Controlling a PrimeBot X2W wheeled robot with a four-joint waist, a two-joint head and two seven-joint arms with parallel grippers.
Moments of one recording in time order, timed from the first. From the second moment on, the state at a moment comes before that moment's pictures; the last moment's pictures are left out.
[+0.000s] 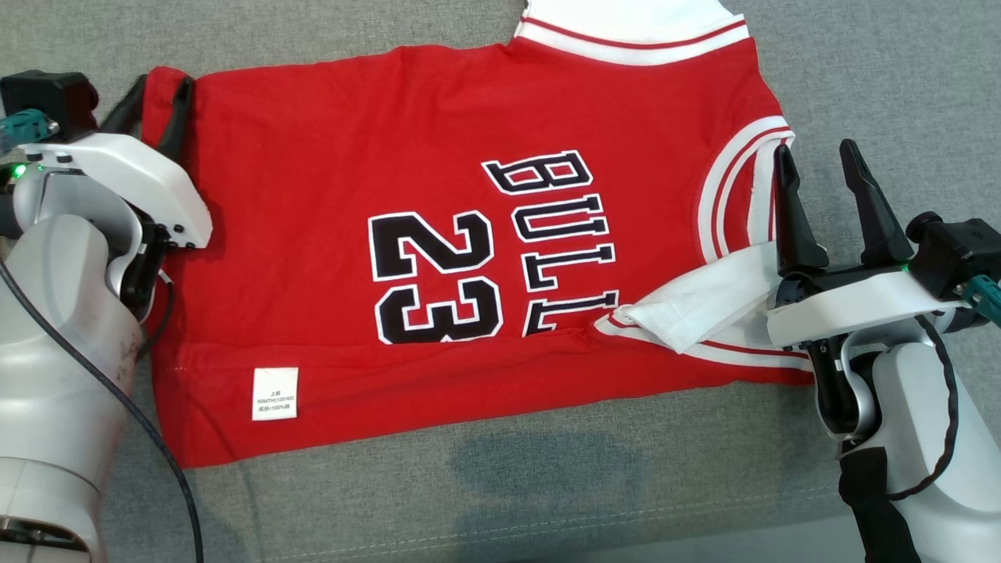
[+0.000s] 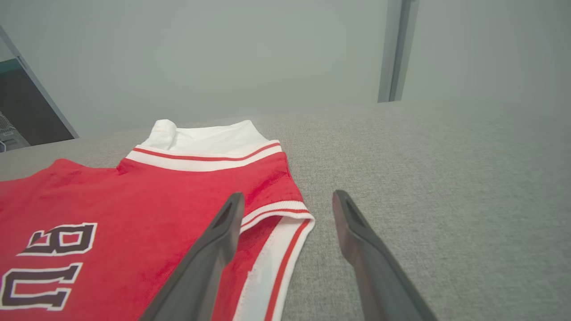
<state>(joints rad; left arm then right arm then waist) -1.00 0.29 -0.37 1.05 -0.50 -0.12 -0.16 -0.51 -0.06 0.07 0.37 0.26 0.13 -0.25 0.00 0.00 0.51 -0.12</state>
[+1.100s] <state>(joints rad) -1.01 0.21 -0.38 0.85 -0.47 -0.11 -0.25 -1.12 -0.23 0.17 0.74 0.32 0.13 0.01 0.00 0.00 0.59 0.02</state>
